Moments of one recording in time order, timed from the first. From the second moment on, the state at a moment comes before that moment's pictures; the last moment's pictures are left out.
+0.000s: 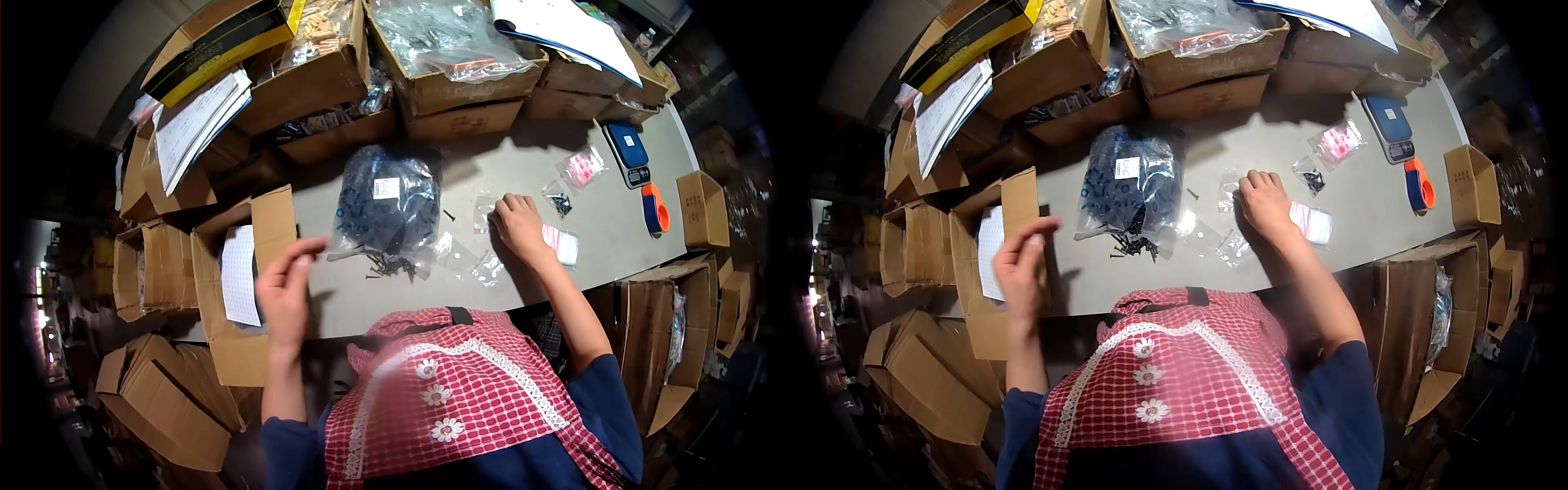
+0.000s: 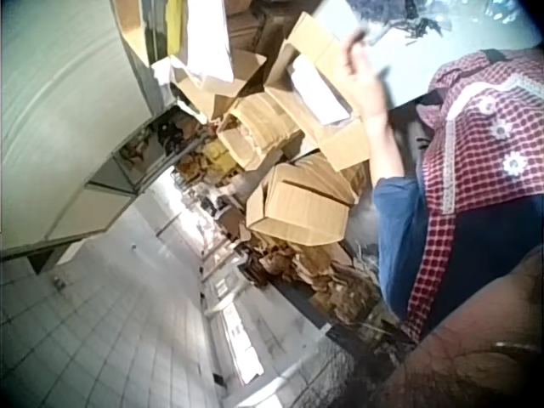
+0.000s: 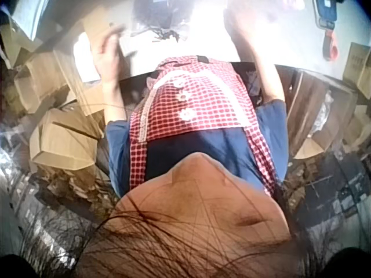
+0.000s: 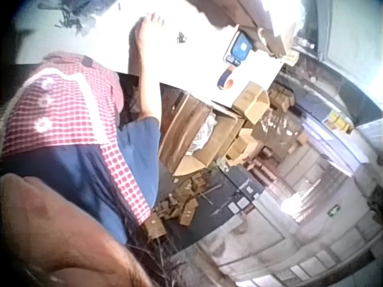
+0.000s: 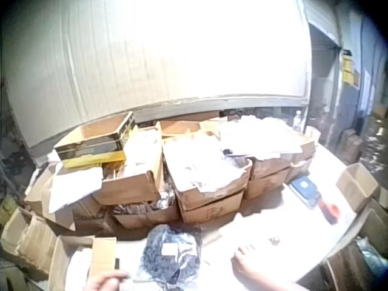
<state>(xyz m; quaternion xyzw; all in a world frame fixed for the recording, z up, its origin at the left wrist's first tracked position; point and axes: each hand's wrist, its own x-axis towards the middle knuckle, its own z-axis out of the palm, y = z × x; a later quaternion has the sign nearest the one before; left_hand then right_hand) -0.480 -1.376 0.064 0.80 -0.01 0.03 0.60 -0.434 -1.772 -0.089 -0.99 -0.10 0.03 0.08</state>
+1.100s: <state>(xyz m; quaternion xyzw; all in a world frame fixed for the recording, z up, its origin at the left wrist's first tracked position) -0.450 -1.190 -0.007 0.99 0.09 0.02 0.06 -0.436 -1.760 -0.026 -0.96 -0.08 -0.03 0.28</state>
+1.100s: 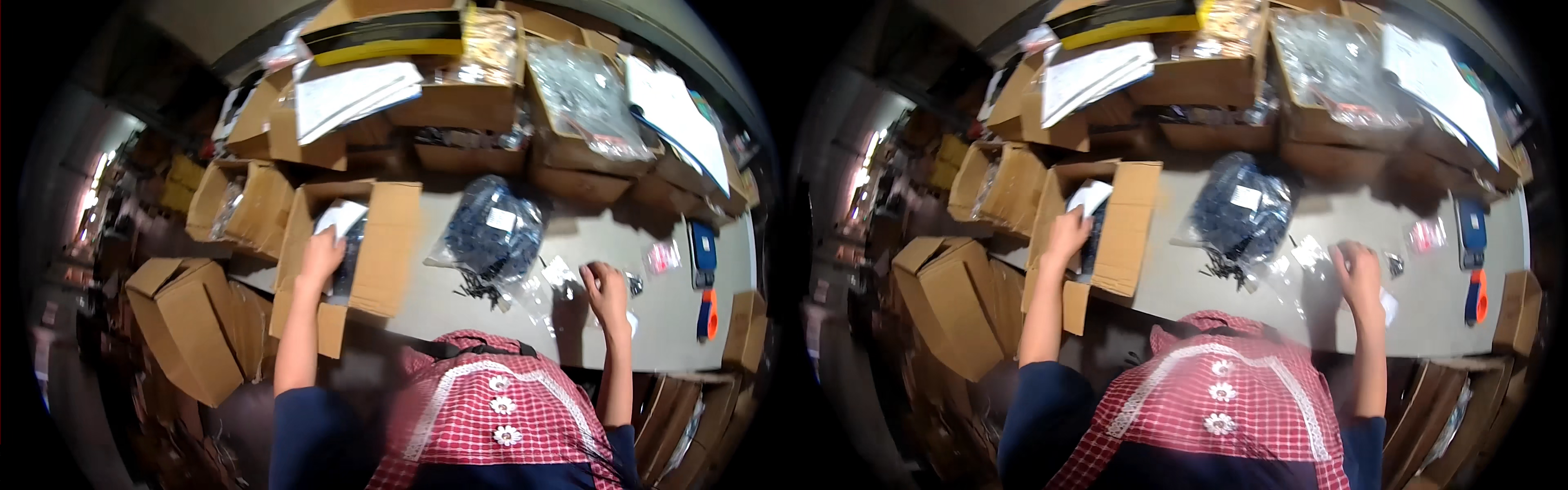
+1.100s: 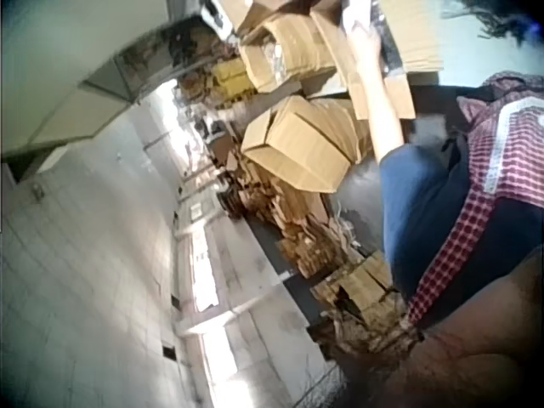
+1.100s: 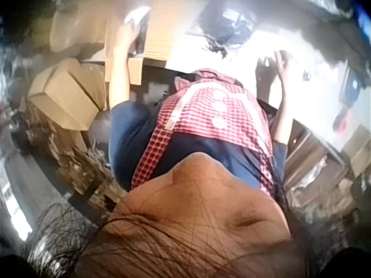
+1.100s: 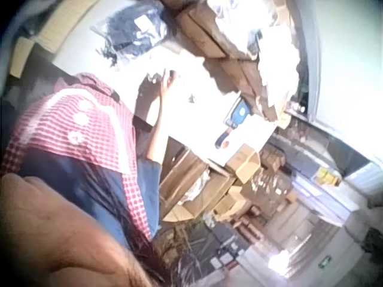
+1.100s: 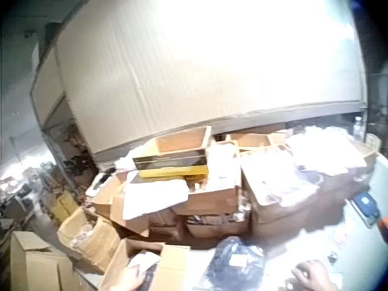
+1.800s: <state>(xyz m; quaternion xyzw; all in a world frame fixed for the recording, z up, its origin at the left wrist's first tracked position) -0.467 -1.471 0.072 0.87 -0.31 0.15 0.36 -0.496 -1.723 0.036 -0.55 0.00 0.05 0.84</state>
